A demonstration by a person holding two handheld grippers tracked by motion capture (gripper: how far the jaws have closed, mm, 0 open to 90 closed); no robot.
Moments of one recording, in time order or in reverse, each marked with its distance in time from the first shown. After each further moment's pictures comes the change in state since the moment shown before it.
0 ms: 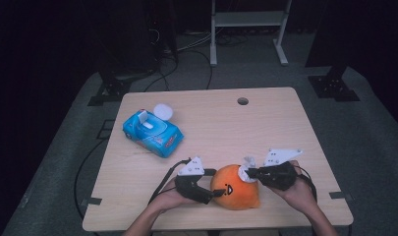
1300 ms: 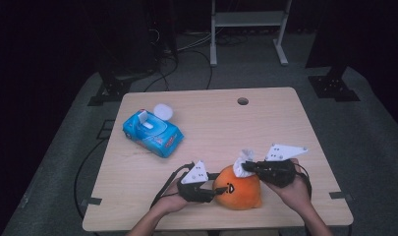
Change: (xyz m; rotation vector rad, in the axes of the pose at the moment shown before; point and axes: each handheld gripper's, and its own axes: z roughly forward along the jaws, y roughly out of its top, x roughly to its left) left arm -0.008 0.001 0.000 -0.010 0.066 0.078; right arm 0.009 0.017 -0.008 -0.143 -0.006 0.052
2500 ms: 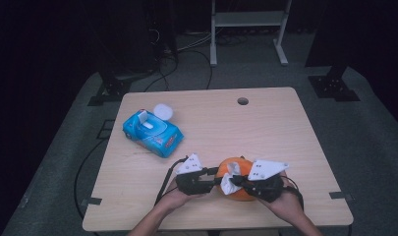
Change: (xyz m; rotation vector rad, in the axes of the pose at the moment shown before) left arm 0.016 -0.006 0.002 -0.106 0.017 -0.156; right arm 0.045 0.002 0.018 0.078 0.018 -0.172
